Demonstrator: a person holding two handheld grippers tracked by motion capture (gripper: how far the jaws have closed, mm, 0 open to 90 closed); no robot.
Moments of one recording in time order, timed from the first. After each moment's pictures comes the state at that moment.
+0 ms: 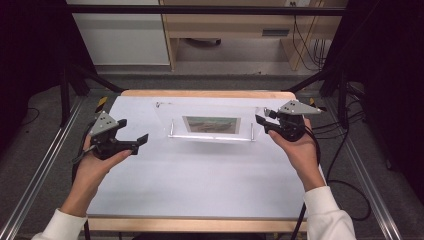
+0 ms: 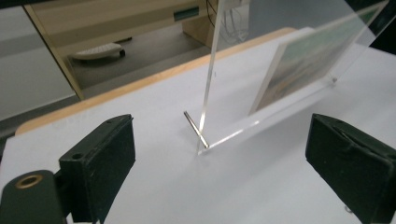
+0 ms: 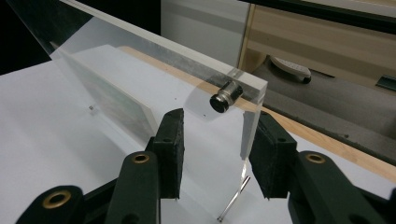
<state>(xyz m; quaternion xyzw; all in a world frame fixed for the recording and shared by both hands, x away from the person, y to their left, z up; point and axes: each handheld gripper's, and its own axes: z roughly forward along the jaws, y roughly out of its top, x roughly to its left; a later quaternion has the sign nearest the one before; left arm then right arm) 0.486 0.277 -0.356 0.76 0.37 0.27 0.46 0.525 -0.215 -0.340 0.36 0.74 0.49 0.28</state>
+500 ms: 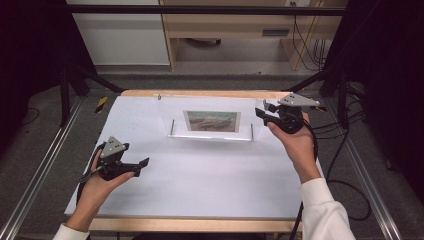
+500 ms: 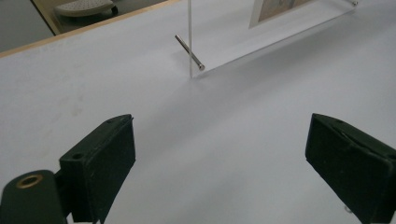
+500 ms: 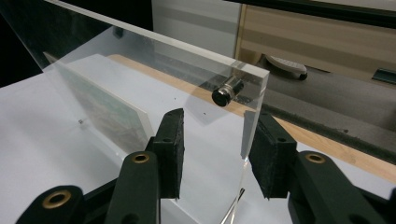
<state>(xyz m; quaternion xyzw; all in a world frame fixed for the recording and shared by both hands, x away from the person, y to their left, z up) 0.467 0.287 -0.423 0.79 0.39 0.24 0.41 0.547 -0.215 -0.337 0.38 0.73 0.50 0.28</state>
